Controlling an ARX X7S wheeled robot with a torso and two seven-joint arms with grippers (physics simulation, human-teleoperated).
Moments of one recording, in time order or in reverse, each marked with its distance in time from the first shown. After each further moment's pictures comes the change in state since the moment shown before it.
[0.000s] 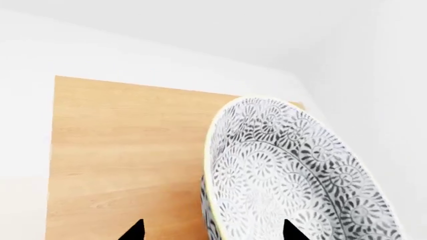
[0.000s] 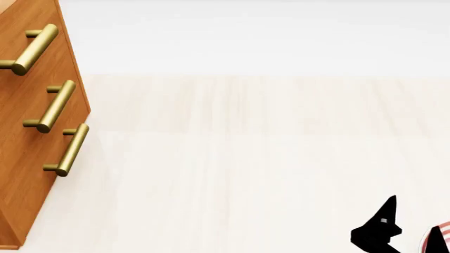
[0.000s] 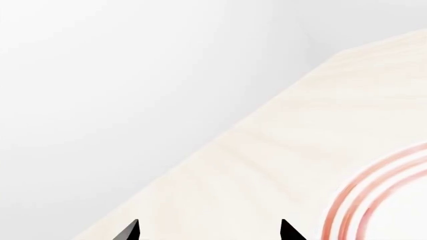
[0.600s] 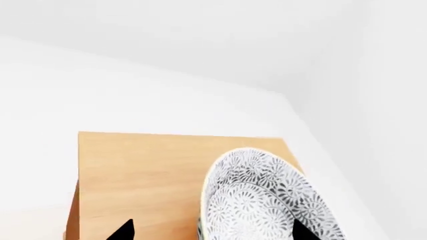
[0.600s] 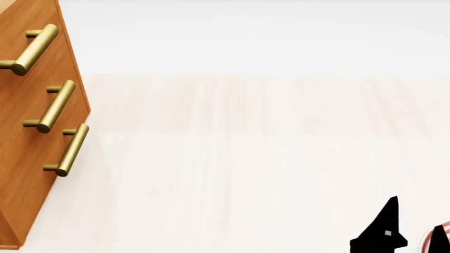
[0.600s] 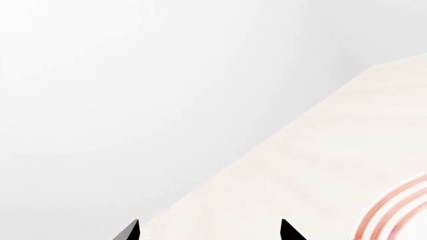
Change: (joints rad) left arm -0.243 -0.082 0.027 0.298 0.076 0.095 -0.049; right arm -0.169 0.069 0.006 -0.310 0.011 -0.018 0.042
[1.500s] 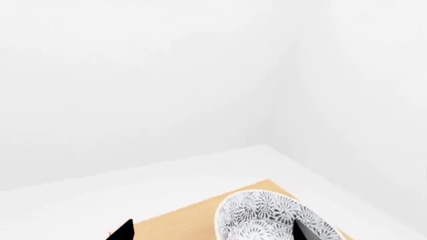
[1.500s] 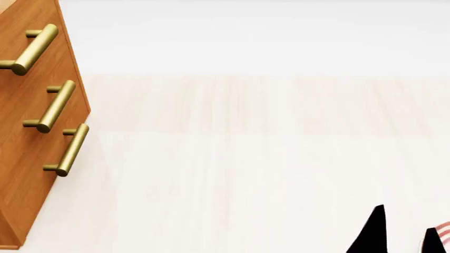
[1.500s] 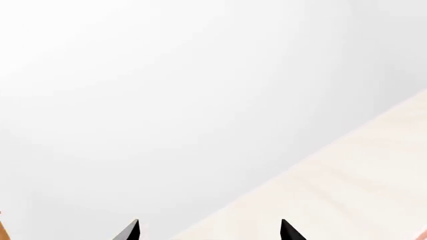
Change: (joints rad) left arm -0.116 -0.353 -0.614 0.724 0.926 -0.213 -0.381; right arm -0.179 0.043 -0.011 -0.281 -0.089 -0.063 0.026
